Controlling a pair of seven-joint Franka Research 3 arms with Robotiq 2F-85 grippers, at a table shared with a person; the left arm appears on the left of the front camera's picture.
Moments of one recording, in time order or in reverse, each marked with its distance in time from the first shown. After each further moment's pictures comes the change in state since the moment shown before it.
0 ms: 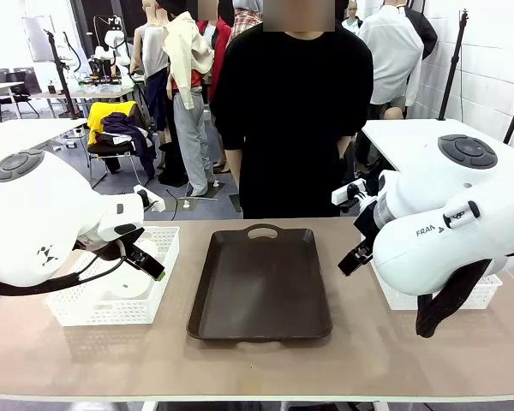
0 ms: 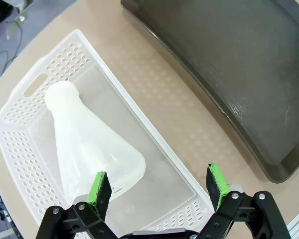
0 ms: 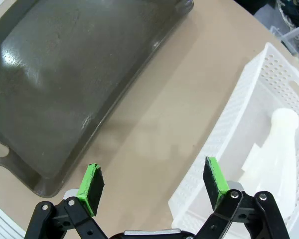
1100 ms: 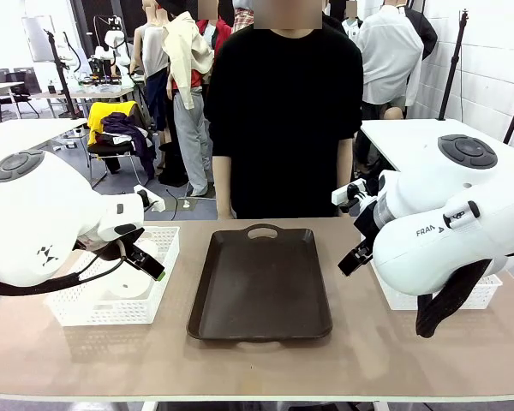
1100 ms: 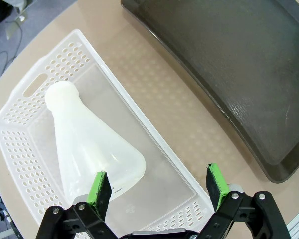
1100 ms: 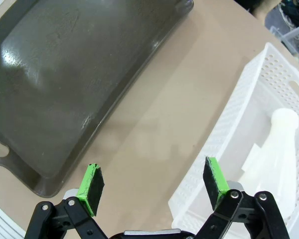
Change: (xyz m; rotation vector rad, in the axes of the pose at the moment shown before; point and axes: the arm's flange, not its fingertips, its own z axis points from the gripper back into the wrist) left arm 0.000 0.000 0.000 0.000 0.000 -0.001; right arm 0.000 0.000 0.000 0.000 0.000 0.000
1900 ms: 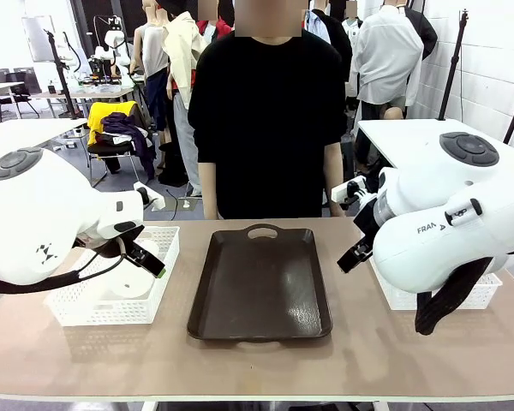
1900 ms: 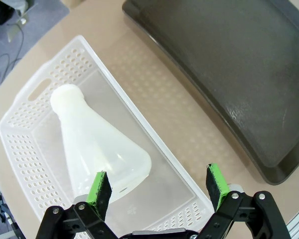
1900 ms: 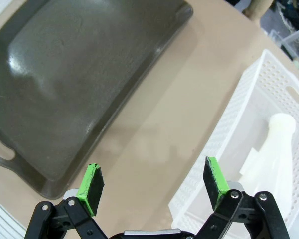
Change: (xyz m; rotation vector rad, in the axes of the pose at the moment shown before) left arm 0.006 0.000 0.010 0.005 -0.026 -0.002; right arm 0.007 0.000 0.011 0.007 -0.032 -0.001
